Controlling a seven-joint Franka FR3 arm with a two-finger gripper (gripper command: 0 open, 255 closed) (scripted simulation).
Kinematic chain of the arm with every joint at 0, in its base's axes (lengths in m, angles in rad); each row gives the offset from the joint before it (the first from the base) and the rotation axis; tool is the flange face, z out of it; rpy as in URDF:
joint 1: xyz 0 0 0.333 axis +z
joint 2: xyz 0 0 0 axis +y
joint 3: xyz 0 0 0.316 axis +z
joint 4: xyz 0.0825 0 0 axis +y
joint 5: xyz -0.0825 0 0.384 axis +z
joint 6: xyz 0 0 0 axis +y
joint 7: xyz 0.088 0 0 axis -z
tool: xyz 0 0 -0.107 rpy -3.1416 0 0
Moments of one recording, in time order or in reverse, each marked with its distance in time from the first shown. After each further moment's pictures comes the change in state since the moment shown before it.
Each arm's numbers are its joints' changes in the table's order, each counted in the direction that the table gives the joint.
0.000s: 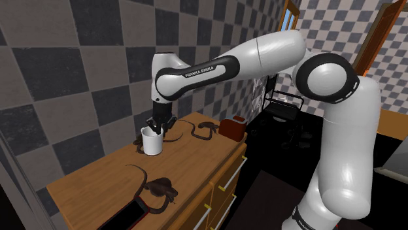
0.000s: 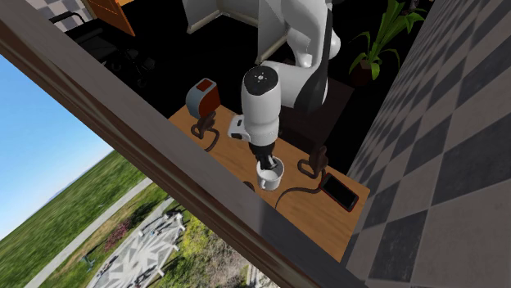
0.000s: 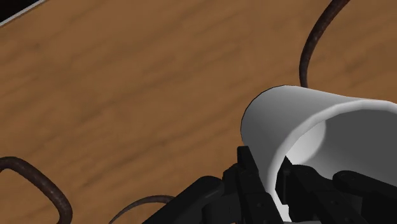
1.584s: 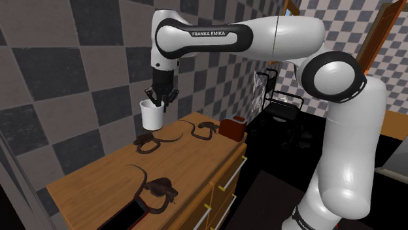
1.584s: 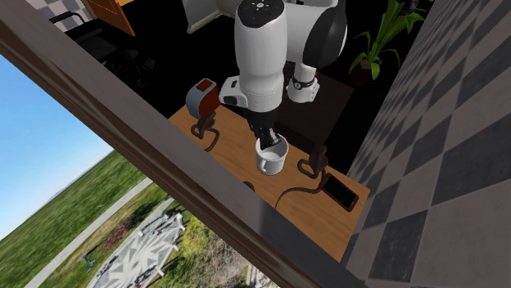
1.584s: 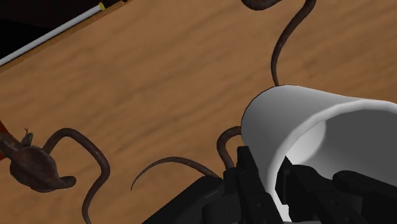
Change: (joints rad) arm -0.003 -0.037 0.002 -0.267 0.008 0.304 -0.002
